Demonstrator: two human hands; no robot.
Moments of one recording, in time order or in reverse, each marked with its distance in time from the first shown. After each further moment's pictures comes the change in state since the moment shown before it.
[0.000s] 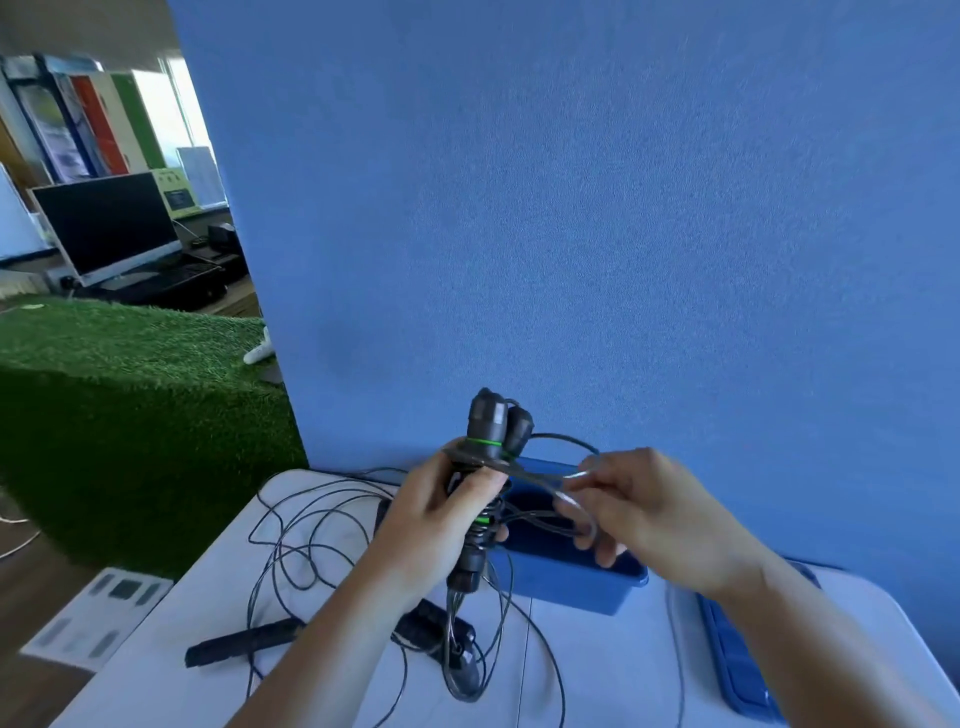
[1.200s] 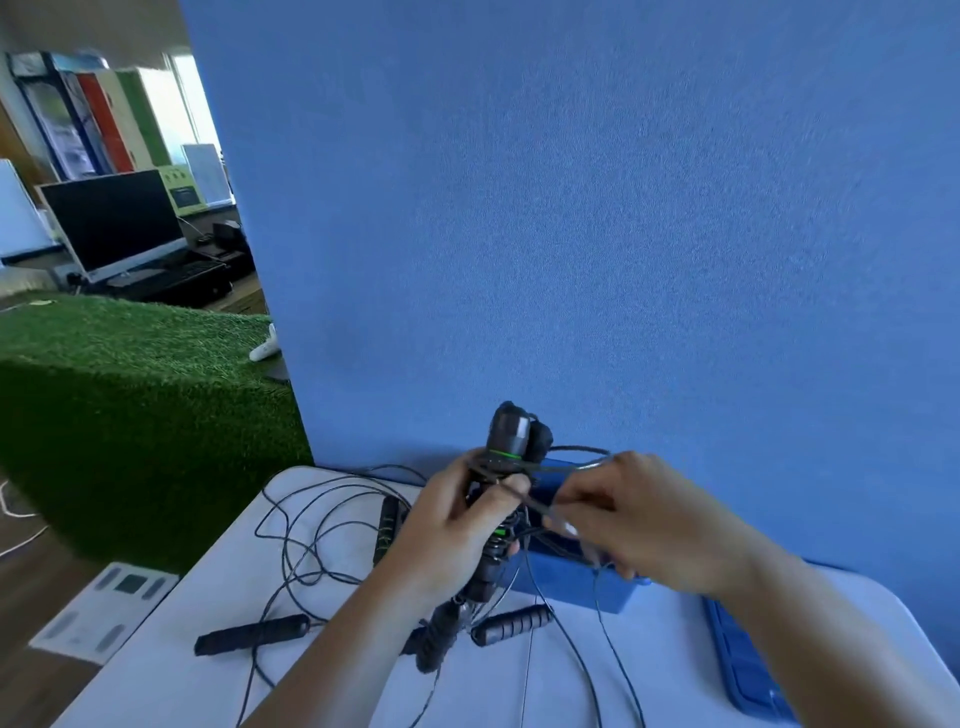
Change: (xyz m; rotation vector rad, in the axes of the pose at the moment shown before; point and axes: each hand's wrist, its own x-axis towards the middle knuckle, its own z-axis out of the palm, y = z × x) left_hand -0.002 -0.005 0.006 0.068 -0.032 -0.023; right_hand 0.007 -0.004 0.007 -0.245 -0.107 -0.032
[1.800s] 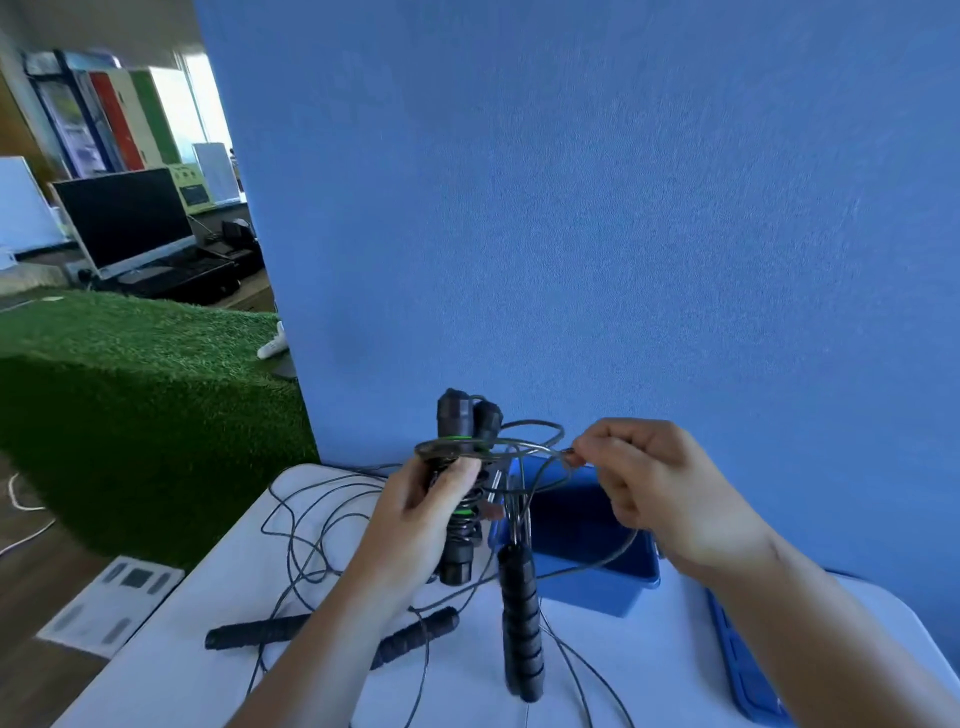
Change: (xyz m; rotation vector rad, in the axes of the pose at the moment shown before) left_hand -0.009 0.008 -0.020 -0.037 0.214 -0.014; right_hand 0.014 0.000 0.002 0.716 0.280 0.000
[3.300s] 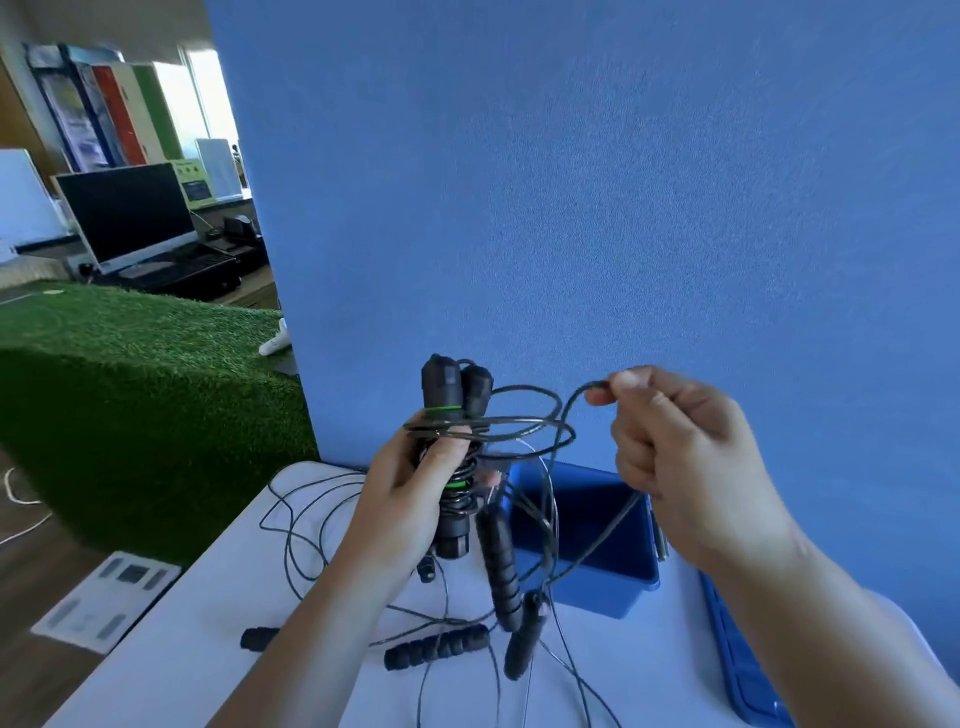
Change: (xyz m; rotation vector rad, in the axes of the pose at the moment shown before) left_hand 0.002 0.018 -0.003 -0.170 0.058 0.055; right_hand -0.007 -0.034 0.013 0.290 0.157 -0.181
